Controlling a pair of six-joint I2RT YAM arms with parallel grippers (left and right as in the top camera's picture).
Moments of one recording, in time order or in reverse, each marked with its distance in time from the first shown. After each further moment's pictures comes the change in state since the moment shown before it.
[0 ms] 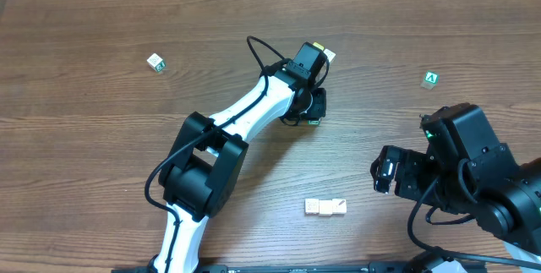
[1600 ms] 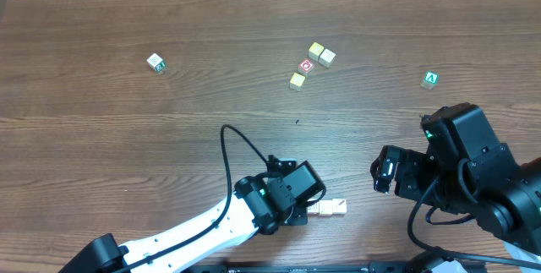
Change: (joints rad) left arm -0.407 -0.769 -0.809 -0.002 -0.209 -0.447; right arm 0.000 0.000 0.000 0.000 0.000 0.000
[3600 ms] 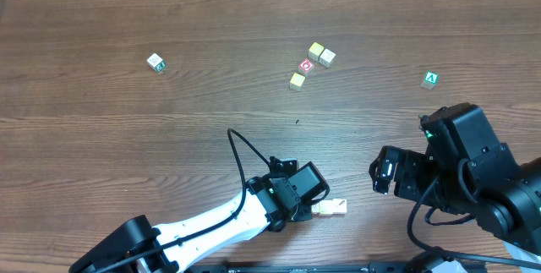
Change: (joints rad) left arm 0.001 0.117 -0.036 0.164 -0.016 -0.071; right arm 0.000 0.000 0.000 0.000 -0.019 0.000
